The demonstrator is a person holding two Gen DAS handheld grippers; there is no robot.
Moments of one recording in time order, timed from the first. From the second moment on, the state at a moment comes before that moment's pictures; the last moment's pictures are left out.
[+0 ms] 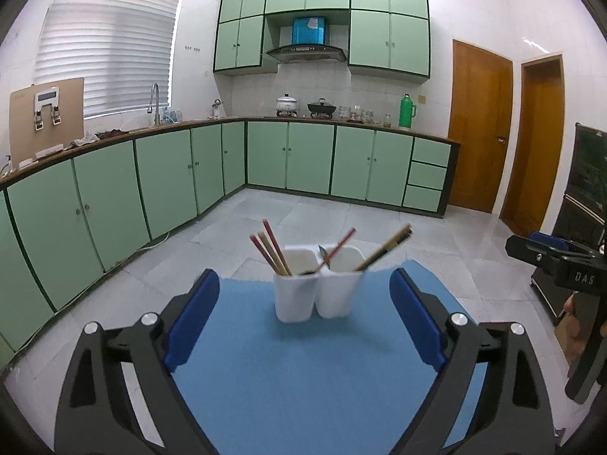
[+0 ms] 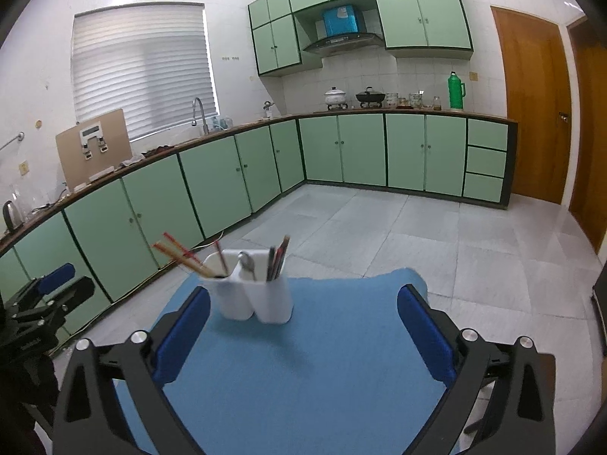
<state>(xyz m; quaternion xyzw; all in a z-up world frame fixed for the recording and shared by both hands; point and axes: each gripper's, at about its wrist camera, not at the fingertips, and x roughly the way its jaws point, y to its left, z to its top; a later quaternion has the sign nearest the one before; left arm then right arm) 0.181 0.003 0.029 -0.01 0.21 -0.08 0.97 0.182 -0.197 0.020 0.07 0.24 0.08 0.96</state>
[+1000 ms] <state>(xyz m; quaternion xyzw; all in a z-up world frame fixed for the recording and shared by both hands) 0.088 -0.006 0.055 -0.02 0.17 -0.09 0.98 0.093 -0.151 0.046 0.04 0.20 0.14 0.97</state>
